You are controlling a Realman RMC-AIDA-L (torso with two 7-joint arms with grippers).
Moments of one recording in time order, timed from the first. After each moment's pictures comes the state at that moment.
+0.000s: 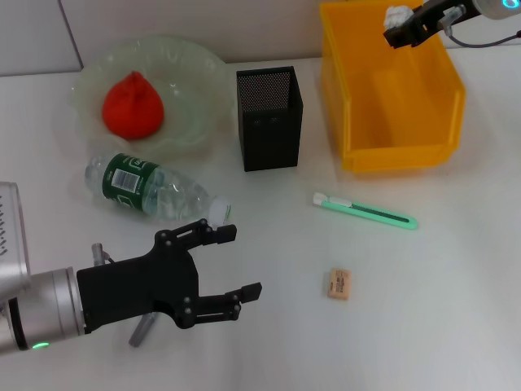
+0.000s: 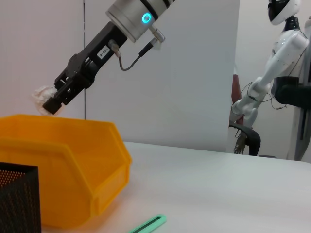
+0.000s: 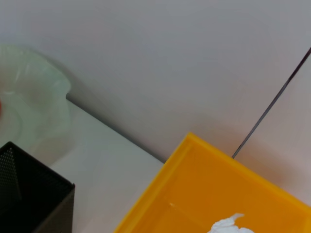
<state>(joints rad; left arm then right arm) -0.38 -2.07 1.36 0.52 1.40 1.44 -0.93 0.83 2.08 -0.98 -1.17 -2.82 -1.16 2.39</state>
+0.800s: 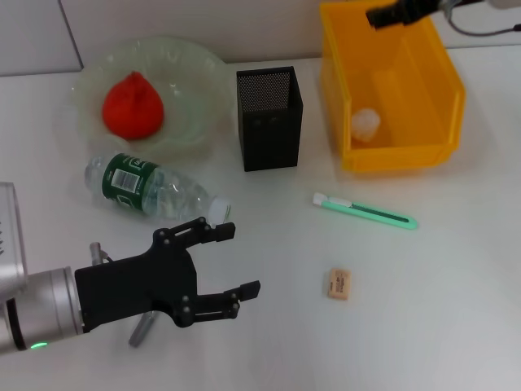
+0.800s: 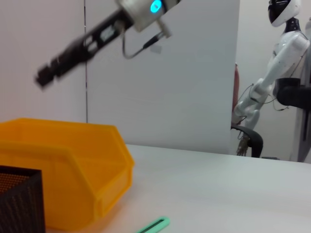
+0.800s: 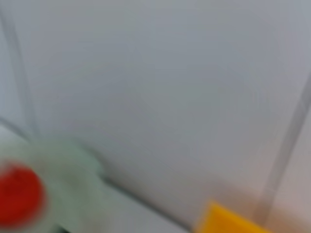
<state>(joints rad) -0.38 -2.07 1.35 0.52 1.39 1.44 -0.92 0.66 2.08 -1.03 -1.38 -2.50 -1.15 2.39</state>
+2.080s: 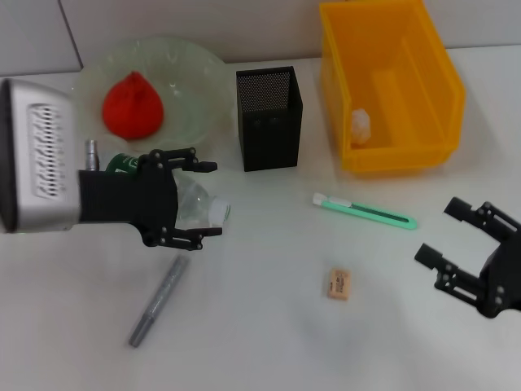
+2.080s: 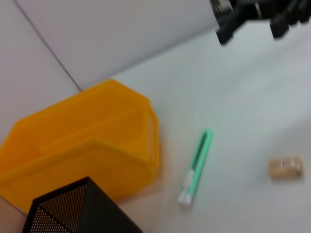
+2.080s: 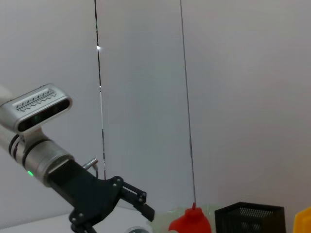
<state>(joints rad) -0.47 -2.07 1.29 1.03 1.94 1.29 -1.00 0.08 2.08 -0.79 -0.41 -1.45 -1.73 0.70</state>
